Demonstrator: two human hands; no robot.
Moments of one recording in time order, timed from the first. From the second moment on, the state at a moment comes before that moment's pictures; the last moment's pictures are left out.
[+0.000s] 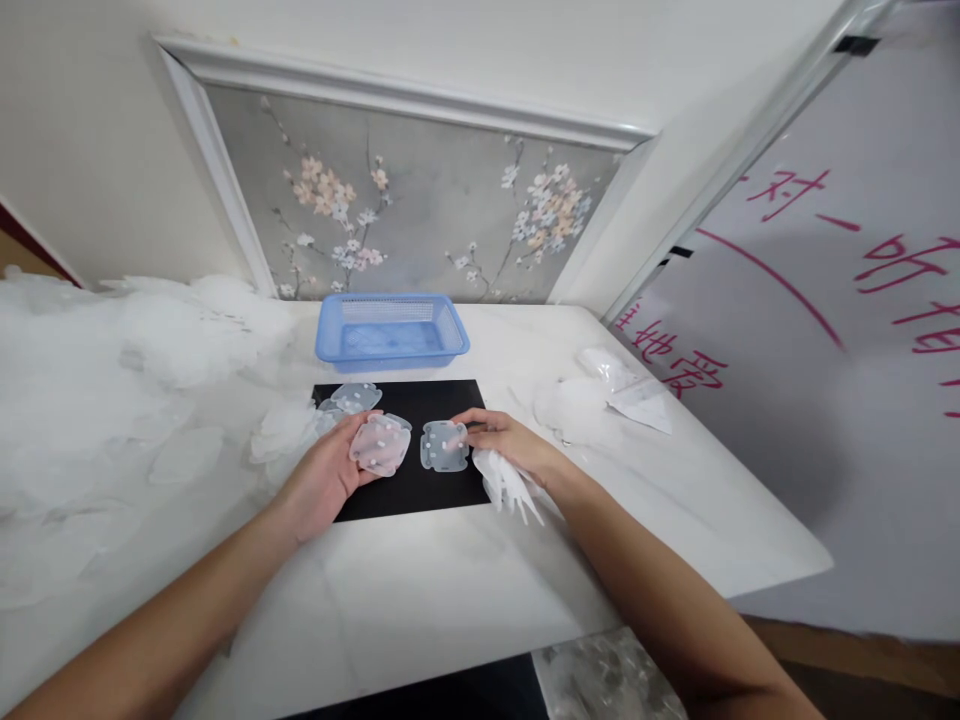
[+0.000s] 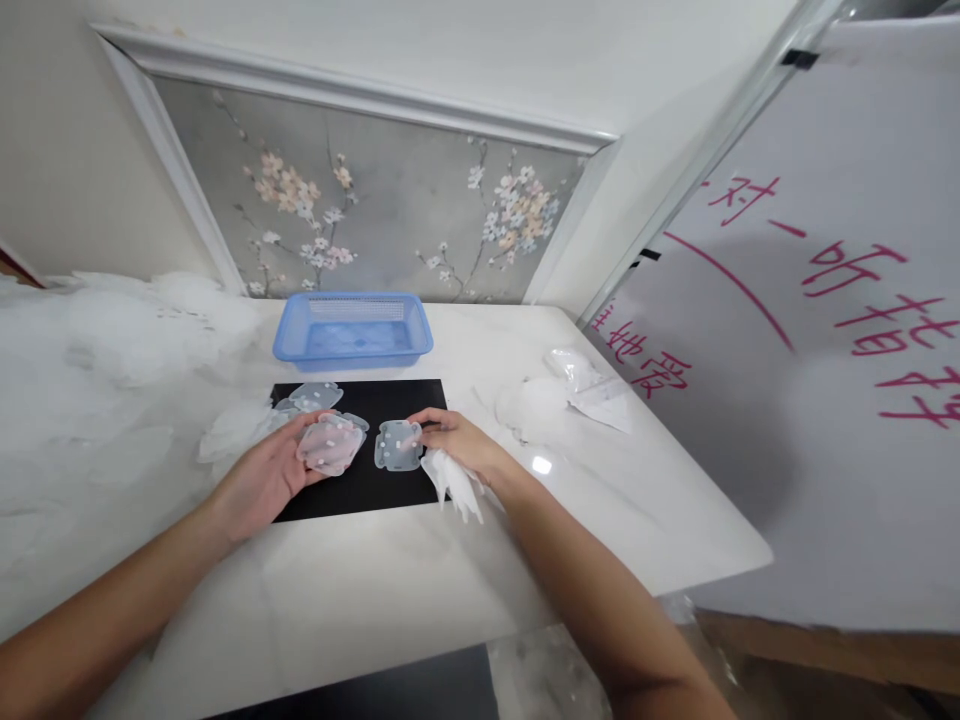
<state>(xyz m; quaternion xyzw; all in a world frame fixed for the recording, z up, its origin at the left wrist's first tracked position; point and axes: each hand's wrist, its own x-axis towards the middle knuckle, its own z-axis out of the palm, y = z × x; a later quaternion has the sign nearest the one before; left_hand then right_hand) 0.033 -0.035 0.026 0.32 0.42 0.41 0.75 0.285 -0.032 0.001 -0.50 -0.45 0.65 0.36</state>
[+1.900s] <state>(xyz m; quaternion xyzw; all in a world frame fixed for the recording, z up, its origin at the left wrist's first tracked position) 0.026 -0.037 0.022 0.61 0.55 0.38 0.42 0.289 -0.037 0.014 -0.50 -0.42 0.71 0.27</state>
